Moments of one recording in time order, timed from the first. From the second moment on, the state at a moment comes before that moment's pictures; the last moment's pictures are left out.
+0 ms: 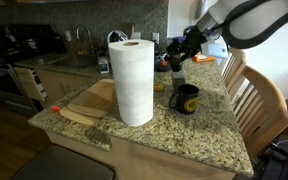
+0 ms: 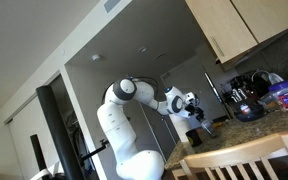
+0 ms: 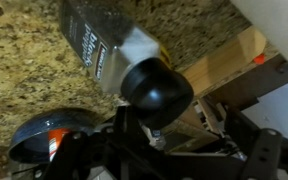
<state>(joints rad) 0.27 -0.13 -0.06 -2.35 0.15 2.94 0.24</state>
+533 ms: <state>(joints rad) 0.29 -0.15 -0.09 -2.34 0.17 2.89 0.22</state>
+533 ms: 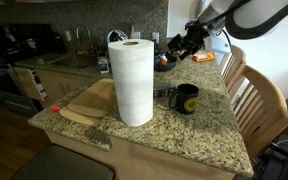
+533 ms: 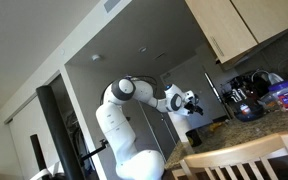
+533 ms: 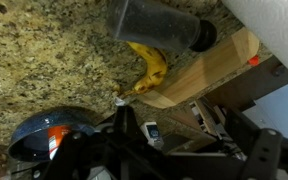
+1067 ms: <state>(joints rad) 0.22 -0.14 -0.04 -2.34 0.03 2.90 0.31</state>
